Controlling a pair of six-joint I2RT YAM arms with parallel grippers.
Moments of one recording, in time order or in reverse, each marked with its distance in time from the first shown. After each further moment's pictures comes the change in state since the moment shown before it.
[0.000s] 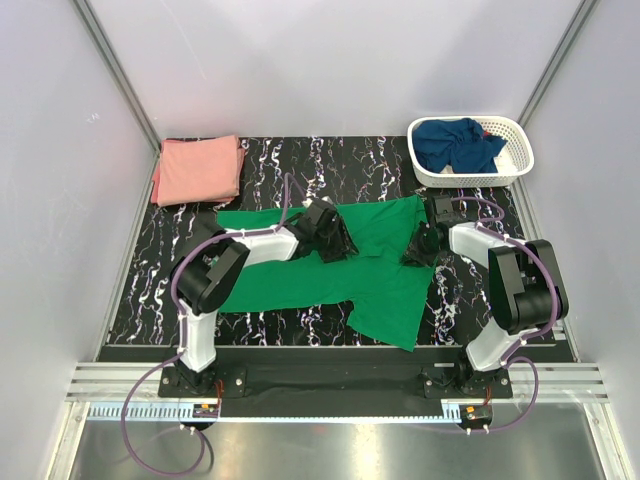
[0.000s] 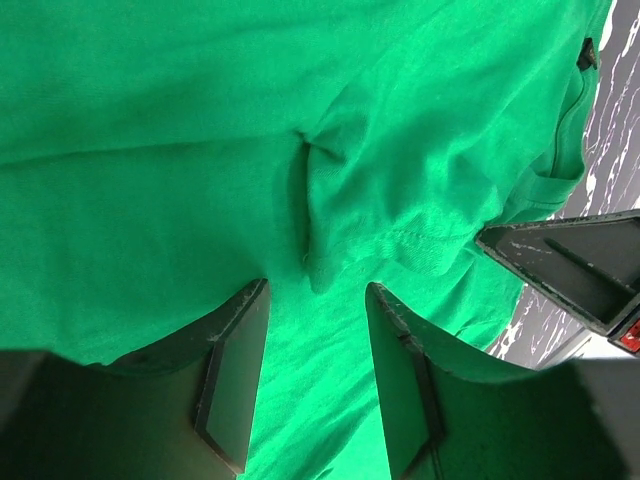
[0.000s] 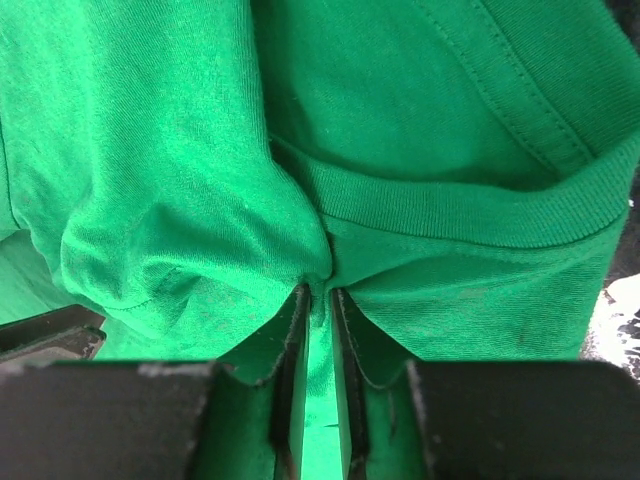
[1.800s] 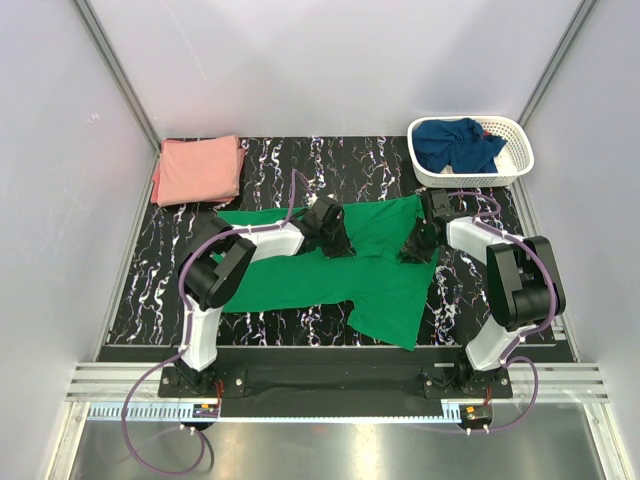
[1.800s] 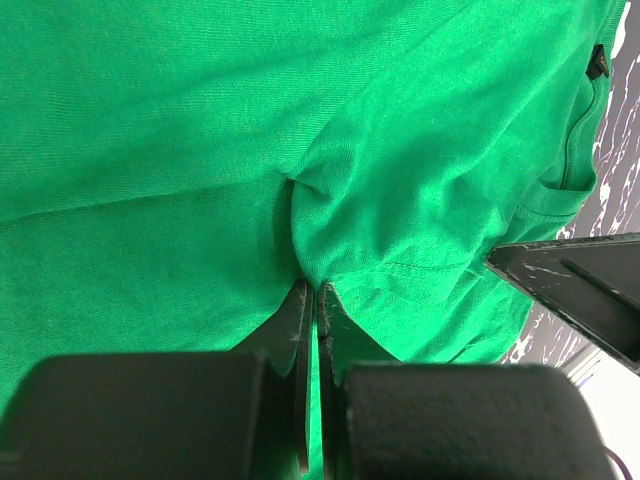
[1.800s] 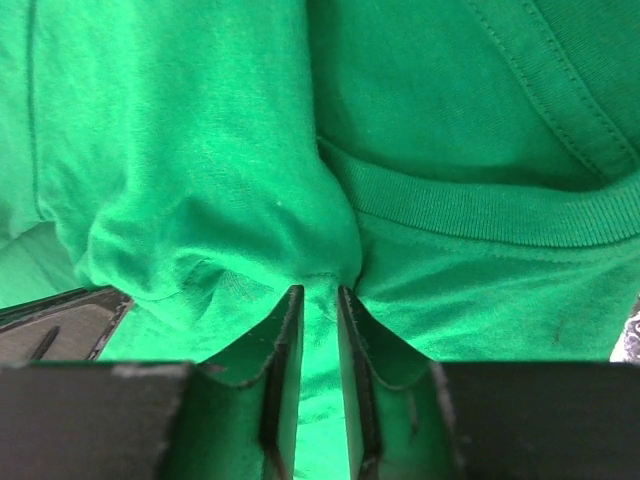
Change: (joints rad) left arm -0.002 0.066 0.092 -0.050 0.004 0.034; right arm 0.014 0.021 0.060 -0.044 -0.016 -0.005
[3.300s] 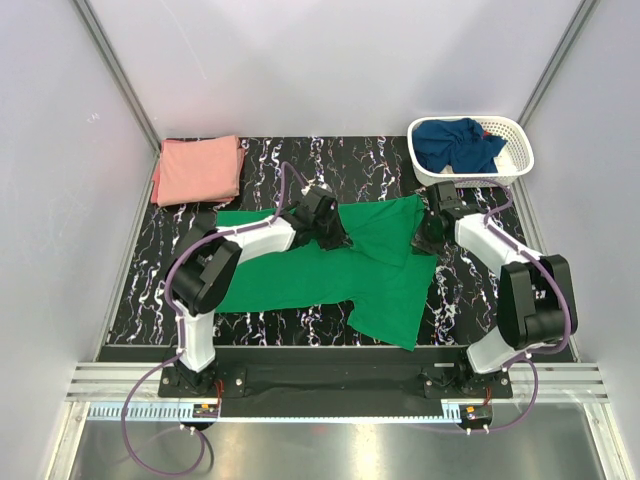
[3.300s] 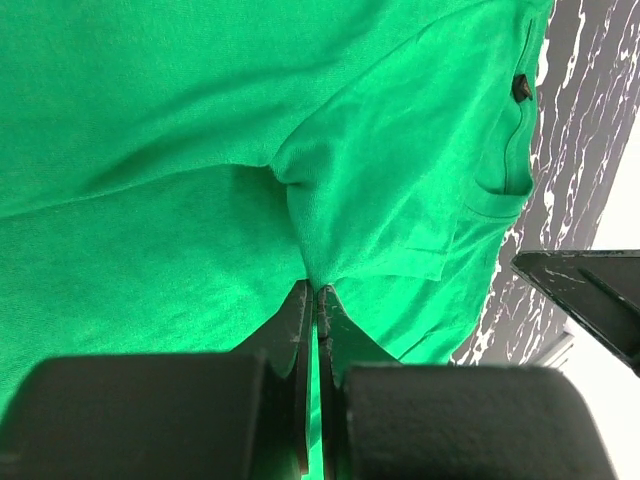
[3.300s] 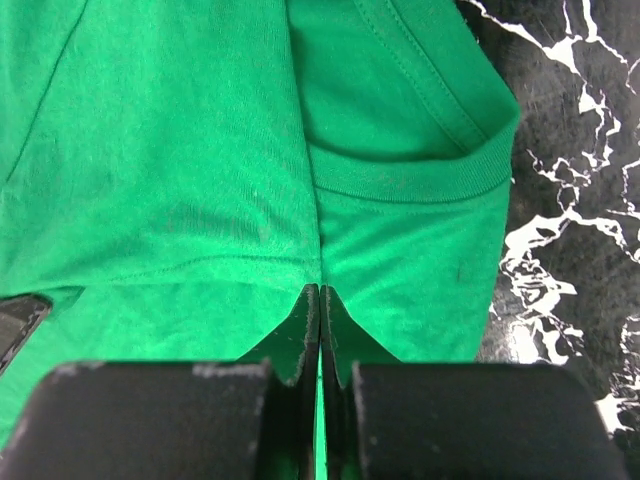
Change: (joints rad) left arm 0.027 -0.085 0.000 -0.035 0.003 0.000; right arm 0.005 -0.114 0.063 -0.153 0.158 -0.106
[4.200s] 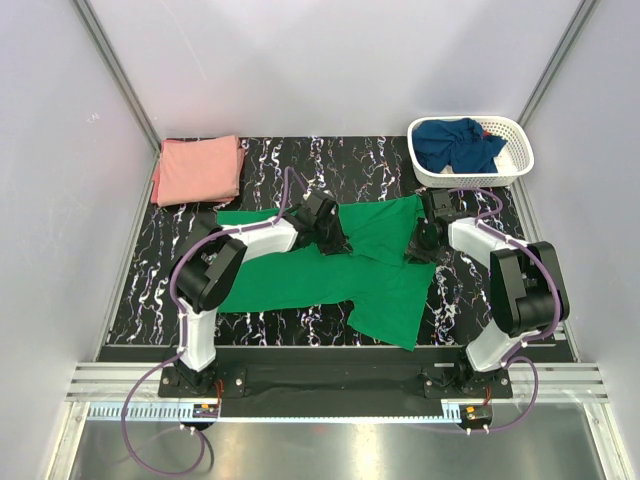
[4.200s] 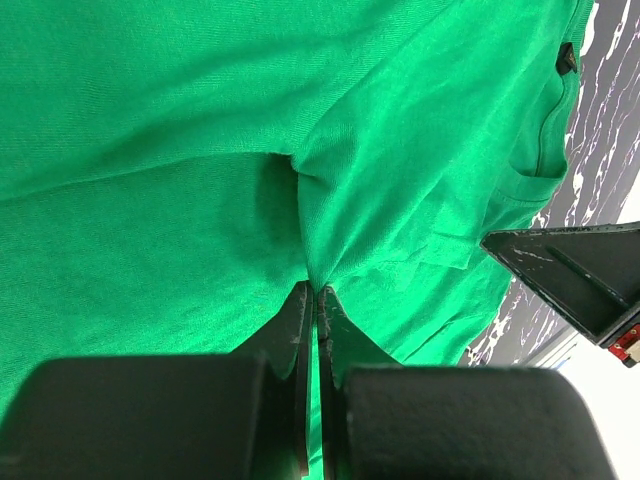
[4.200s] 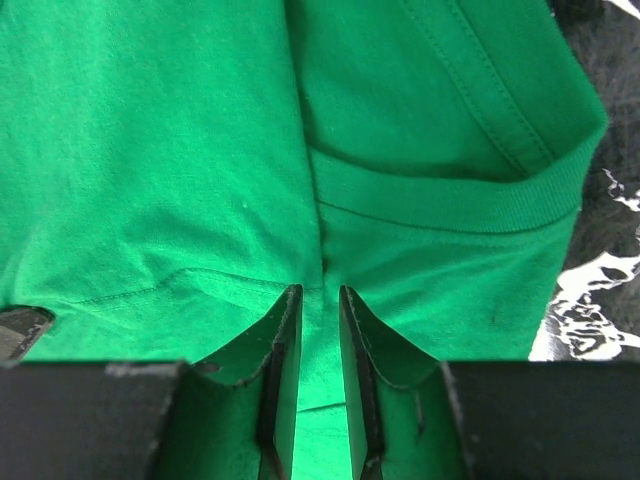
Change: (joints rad) left arm 0.002 0.034 -0.002 -0.020 0.046 0.001; right arm 0.001 0.078 -0.063 0.105 -0.074 -0.004
